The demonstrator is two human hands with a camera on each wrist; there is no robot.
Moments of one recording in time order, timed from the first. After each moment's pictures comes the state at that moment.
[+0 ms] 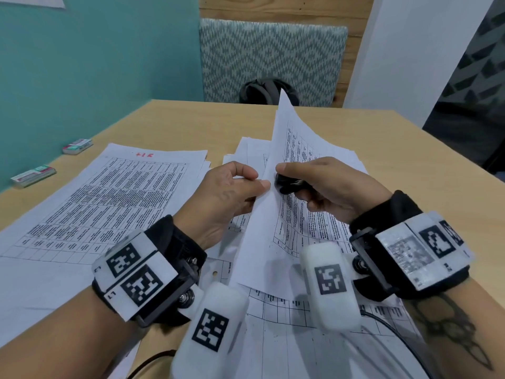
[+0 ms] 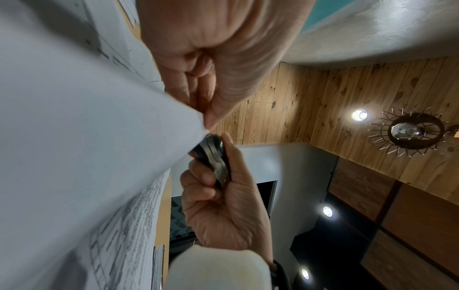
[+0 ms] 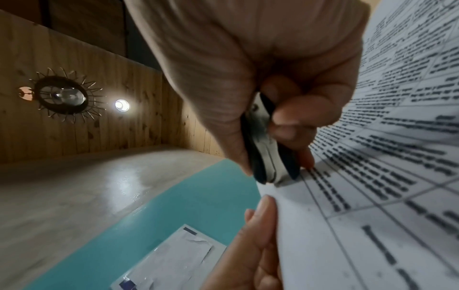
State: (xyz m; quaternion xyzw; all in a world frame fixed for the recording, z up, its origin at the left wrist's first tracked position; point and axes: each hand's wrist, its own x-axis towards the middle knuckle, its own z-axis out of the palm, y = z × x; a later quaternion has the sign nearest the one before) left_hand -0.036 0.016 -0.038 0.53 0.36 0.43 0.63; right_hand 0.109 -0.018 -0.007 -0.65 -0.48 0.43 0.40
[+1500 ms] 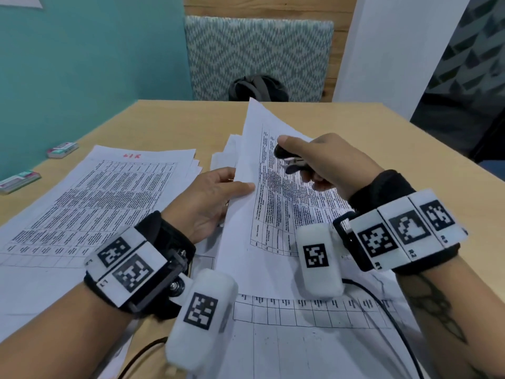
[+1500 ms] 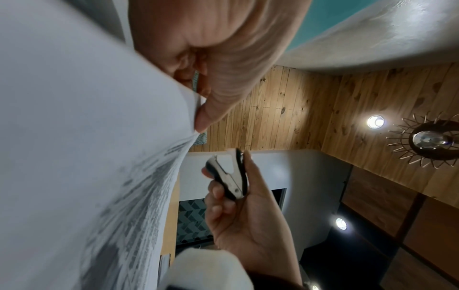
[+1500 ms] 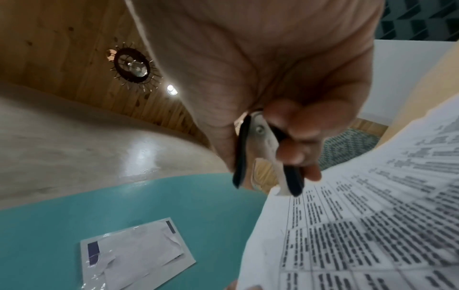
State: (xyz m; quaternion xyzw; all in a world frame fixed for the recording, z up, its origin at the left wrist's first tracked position) left_hand -0.034 0.021 -0.042 0.52 0.42 0.36 0.65; right_hand 0.124 -0.021 0.007 -0.69 -0.53 0.31 0.40
